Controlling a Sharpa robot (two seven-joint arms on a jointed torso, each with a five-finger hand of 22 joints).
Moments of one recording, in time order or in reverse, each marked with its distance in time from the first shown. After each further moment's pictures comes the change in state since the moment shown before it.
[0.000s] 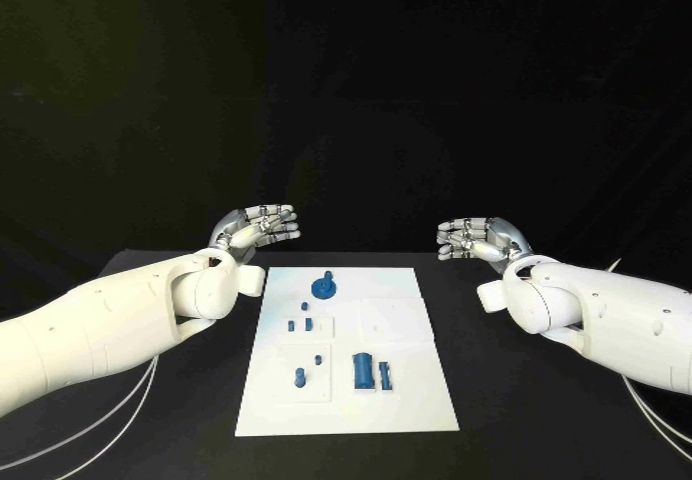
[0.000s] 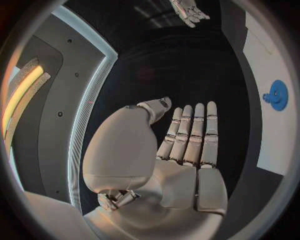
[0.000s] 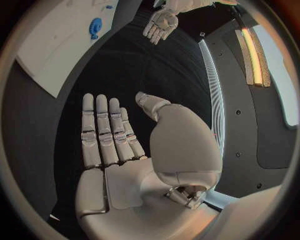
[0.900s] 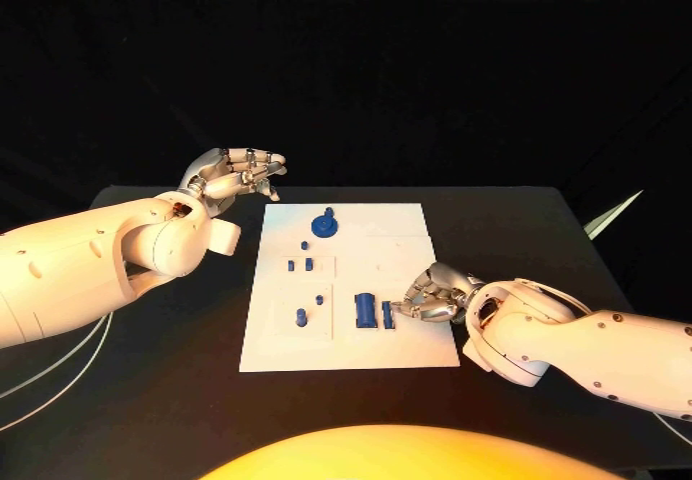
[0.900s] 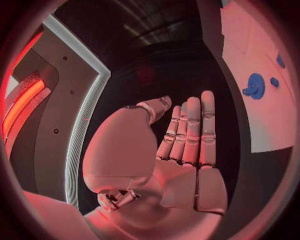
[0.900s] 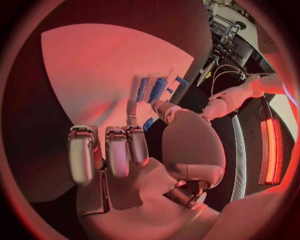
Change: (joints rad) left arm 0.044 -0.151 0.000 0.218 -0.219 -0.010 -0.087; left_hand 0.000 0.000 -0.018 -0.018 0.000 0.060 0.024 -0.029 0.068 -0.031 -0.027 0.247 0.146 0.162 -0.078 0.696 0.257 0.000 0.141 -0.102 0.532 0.359; right arm -0.128 -0.153 -0.029 0.577 -0.947 -0.050 -0.829; right_hand -0.236 -0.022 -0.033 0.139 0.000 0.220 -0.107 0.095 0.204 0.448 -0.146 1.283 0.989 0.518 -0.189 1.249 0.778 -0.142 0.496 -0.202 1.429 0.786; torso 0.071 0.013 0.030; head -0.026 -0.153
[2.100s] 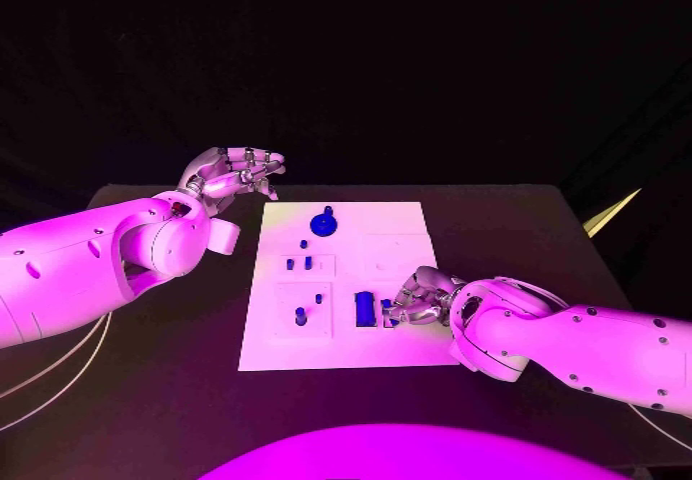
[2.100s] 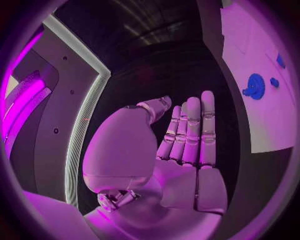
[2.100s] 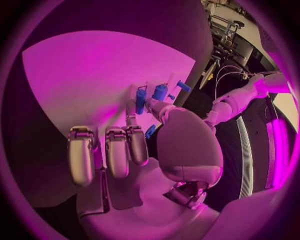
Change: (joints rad) left arm 0.000 0.002 0.000 0.001 0.000 0.002 0.000; left_hand 0.000 0.000 0.000 0.000 0.000 0.000 0.000 0.000 0.000 0.000 0.000 0.000 0.000 0.000 0.000 0.000 0.000 0.000 0.000 0.000 0.000 0.005; right arm -0.003 0.071 0.001 -0.029 0.015 0.044 -0.085; right_hand 0.100 0.050 0.014 -0.031 0.000 0.000 -0.009 -0.022 0.012 -0.002 -0.002 0.000 0.000 0.000 0.000 0.000 0.000 0.000 0.000 0.000 0.013 0.000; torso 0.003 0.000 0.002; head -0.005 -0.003
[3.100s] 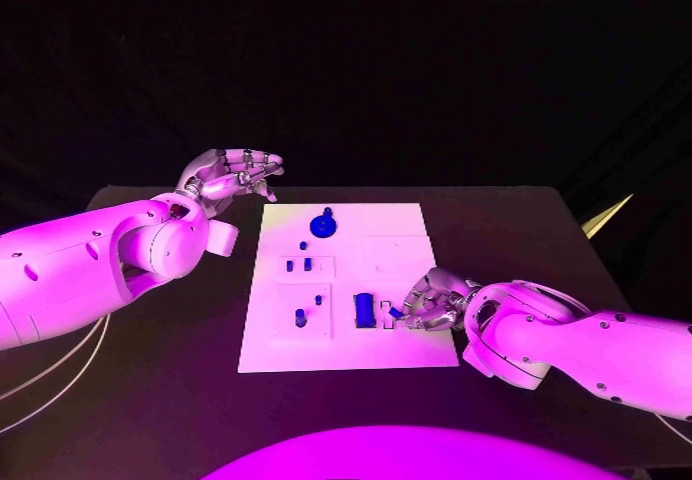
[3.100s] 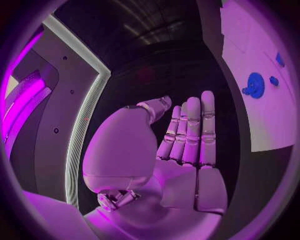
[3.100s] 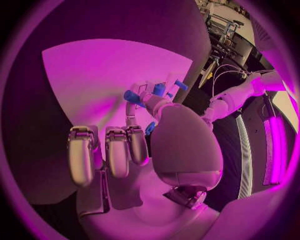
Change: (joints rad) left arm 0.000 -0.002 0.000 -0.001 0.000 -0.001 0.001; left_hand 0.000 0.000 0.000 0.000 0.000 0.000 0.000 0.000 0.000 0.000 0.000 0.000 0.000 0.000 0.000 0.000 0.000 0.000 0.000 0.000 0.000 0.000; right arm 0.006 -0.071 0.000 0.061 0.006 -0.005 0.012; right_hand 0.152 -0.008 -0.043 -0.030 -0.013 -0.009 0.002 -0.022 -0.023 0.000 0.000 0.000 0.000 0.000 0.000 0.000 0.000 0.000 0.000 0.000 -0.001 0.000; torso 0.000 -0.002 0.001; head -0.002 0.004
